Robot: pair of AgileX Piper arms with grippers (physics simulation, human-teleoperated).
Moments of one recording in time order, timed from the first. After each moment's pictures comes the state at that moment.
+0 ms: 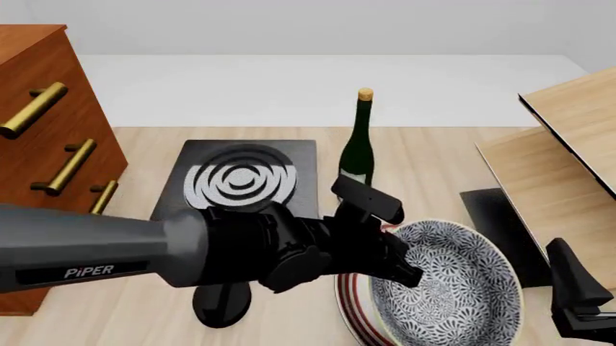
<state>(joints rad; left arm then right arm) -1.04 1.79 -1.08 0.02 -0.33 0.00 0.01 0.00 0.00 0.00</state>
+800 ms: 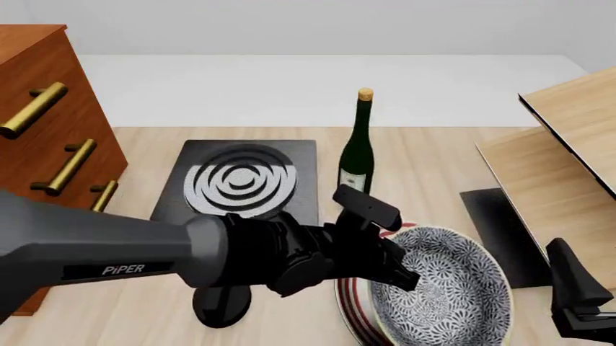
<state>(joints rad) -1.02 1.85 -1.08 -0.03 -0.33 0.00 0.01 0.00 0.00 0.00</state>
